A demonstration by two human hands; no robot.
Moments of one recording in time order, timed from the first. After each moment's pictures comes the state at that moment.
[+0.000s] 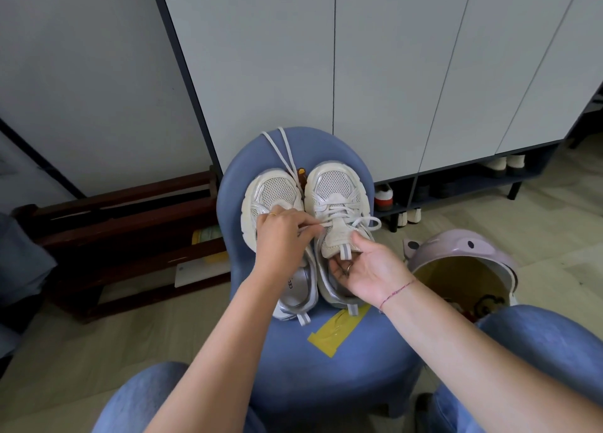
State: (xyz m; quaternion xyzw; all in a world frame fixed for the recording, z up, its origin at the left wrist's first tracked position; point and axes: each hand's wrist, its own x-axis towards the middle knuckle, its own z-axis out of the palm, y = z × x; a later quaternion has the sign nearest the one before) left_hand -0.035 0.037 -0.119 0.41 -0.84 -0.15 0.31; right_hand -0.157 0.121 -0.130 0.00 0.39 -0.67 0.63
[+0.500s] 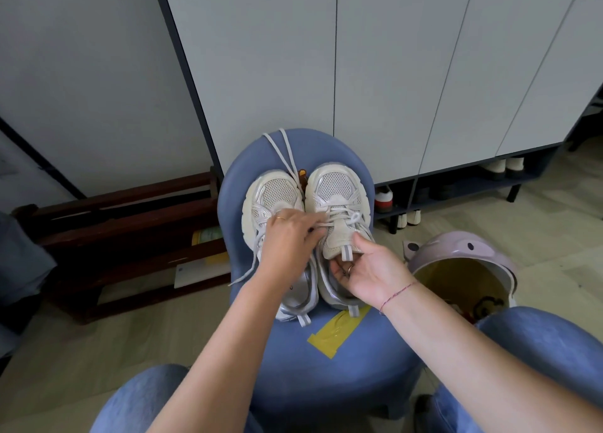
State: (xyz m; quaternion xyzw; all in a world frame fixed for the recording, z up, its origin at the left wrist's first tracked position) left_hand -0.036 0.040 -0.123 0.37 -0.87 -0.14 0.29; right_hand -0.157 0.123 -0.132 -0.01 0.39 -0.67 0.63
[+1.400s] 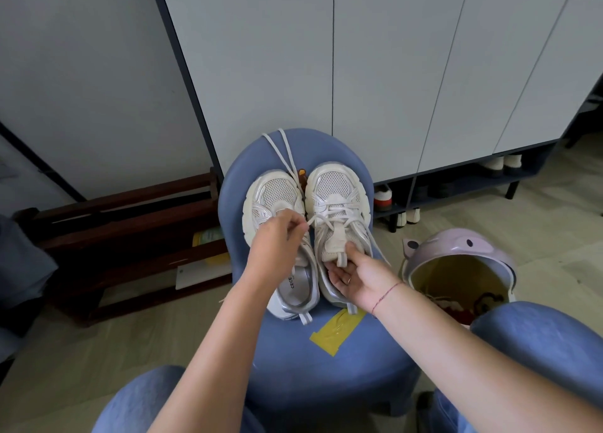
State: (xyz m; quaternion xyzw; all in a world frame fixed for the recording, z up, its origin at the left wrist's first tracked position) left_hand -0.018 0.049 -0.108 0.45 -0.80 -0.30 0.28; right_hand -0.144 0.122 -0.144 0.04 0.45 -0.65 0.61
